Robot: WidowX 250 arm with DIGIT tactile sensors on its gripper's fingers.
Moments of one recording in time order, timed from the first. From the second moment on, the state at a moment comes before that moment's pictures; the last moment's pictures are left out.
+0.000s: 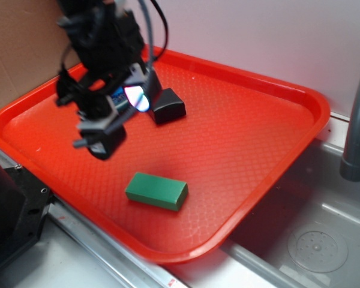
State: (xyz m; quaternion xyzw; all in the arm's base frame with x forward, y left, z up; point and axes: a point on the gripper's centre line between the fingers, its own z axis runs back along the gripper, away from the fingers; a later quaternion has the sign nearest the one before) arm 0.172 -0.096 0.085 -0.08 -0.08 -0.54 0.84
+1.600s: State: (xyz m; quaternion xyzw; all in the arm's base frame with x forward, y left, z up) arm 0.159 -0.102 0.034 0.01 -0.03 -0.49 0.87
